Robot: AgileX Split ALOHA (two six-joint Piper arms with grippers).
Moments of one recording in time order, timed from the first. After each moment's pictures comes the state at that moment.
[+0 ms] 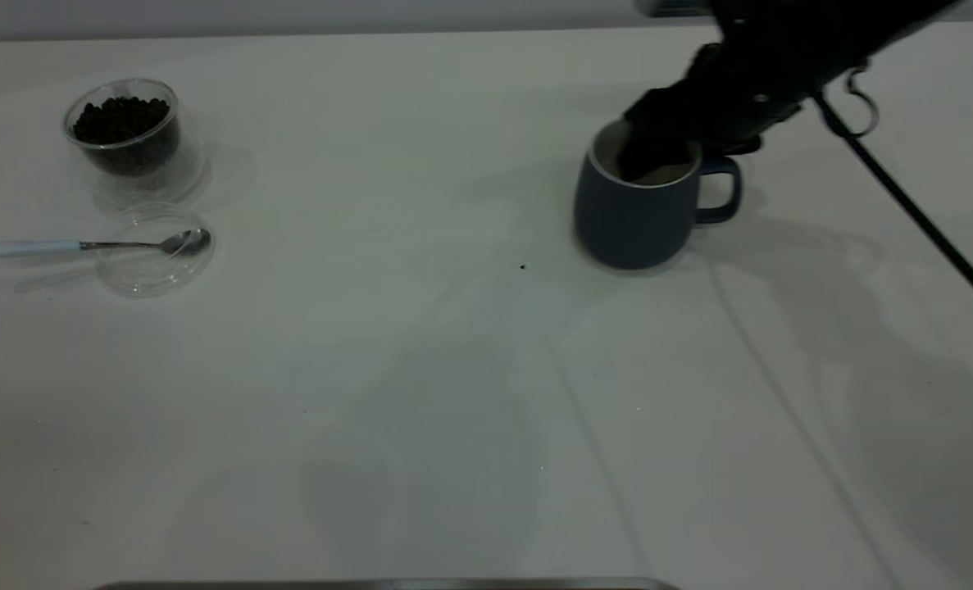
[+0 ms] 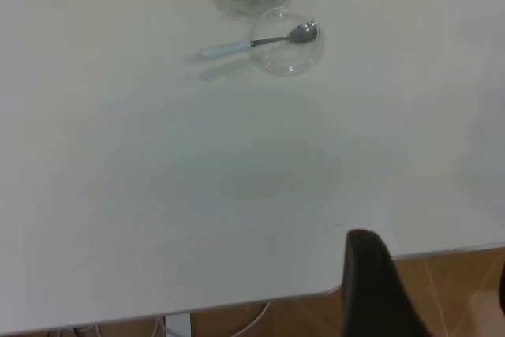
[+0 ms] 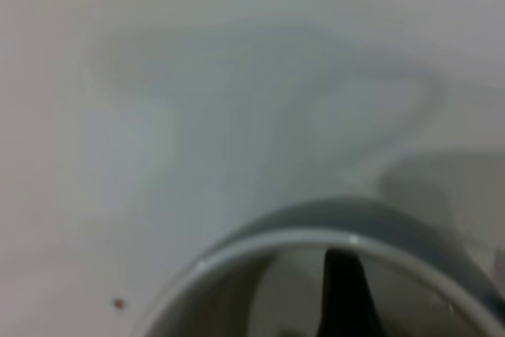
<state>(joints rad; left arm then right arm) 0.00 -0.02 -0.49 -0.08 1.14 0.11 0.29 2.41 -1.38 1.29 0.27 -1.31</state>
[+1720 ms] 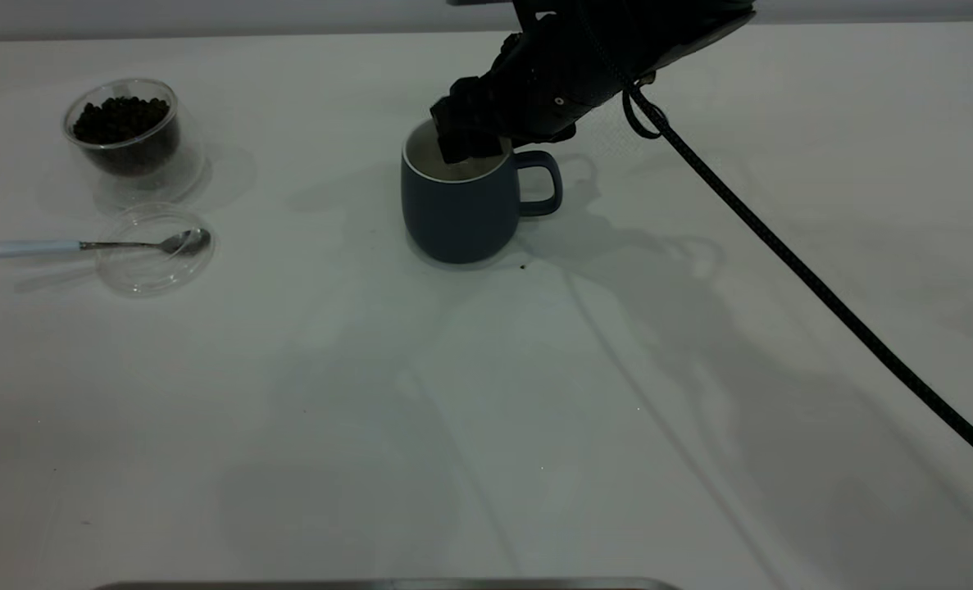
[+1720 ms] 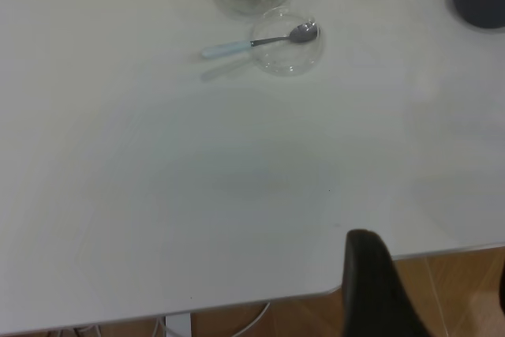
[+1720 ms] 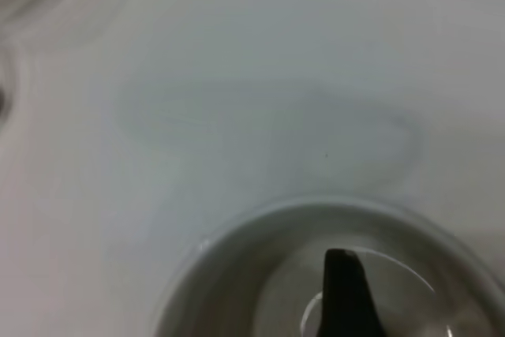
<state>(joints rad) 0.00 -0.02 -0.49 -0.08 1.14 0.11 0.53 2.51 -1.59 1.49 0.21 -1.43</state>
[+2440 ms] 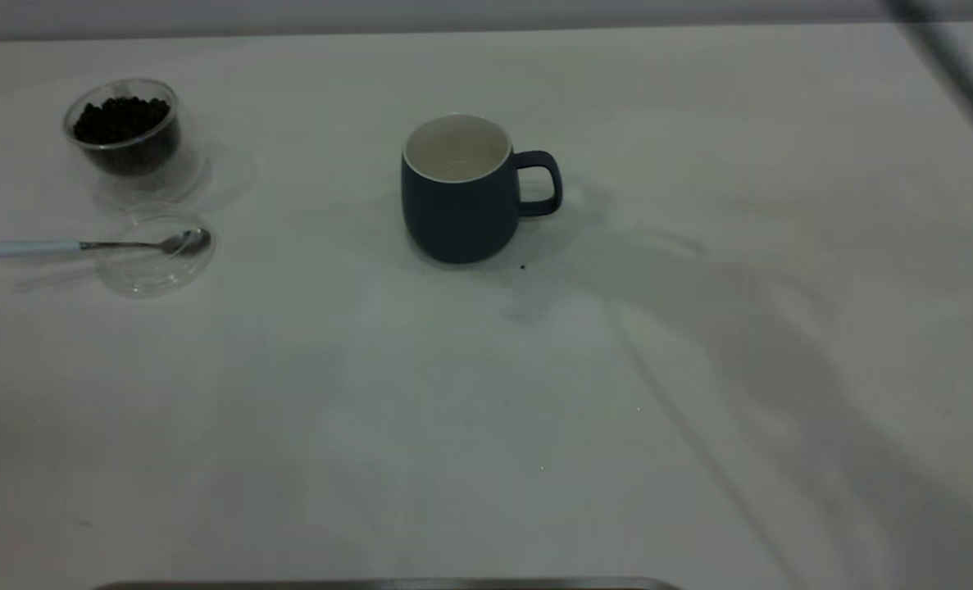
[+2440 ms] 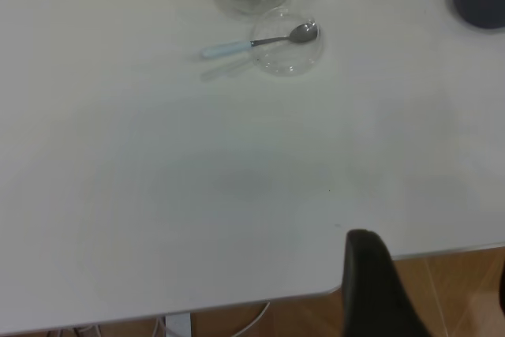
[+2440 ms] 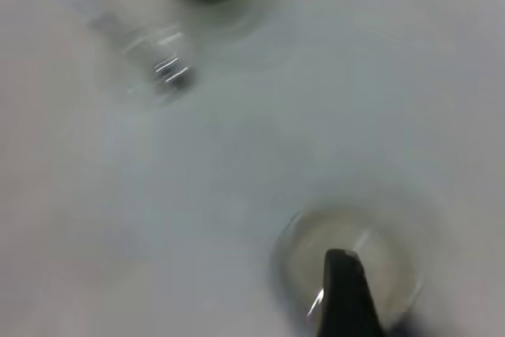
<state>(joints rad) 0.00 -0.02 -0.49 -0.08 1.14 0.11 0.48 1.93 -1.37 0.82 0.55 -1.16</state>
